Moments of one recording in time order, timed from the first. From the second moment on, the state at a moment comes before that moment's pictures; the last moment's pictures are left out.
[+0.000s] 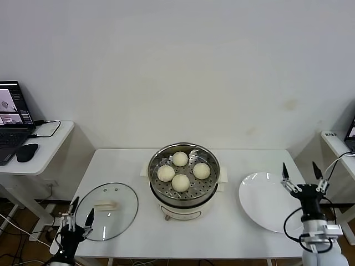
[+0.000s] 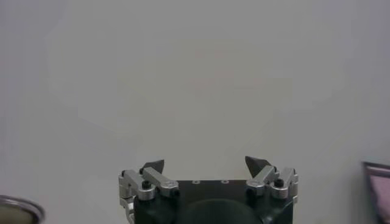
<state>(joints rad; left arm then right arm) 1.72 -1.23 -0.74 -1.88 1.06 -0.19 -0.30 -1.45 1.35 0.91 1.91 0.24 0.26 -0.12</state>
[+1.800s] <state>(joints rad) 1.30 -1.08 -0.54 -1.44 1.24 -0.21 -0.25 -1.59 1.48 0.94 1.90 0.15 0.37 -0.10</state>
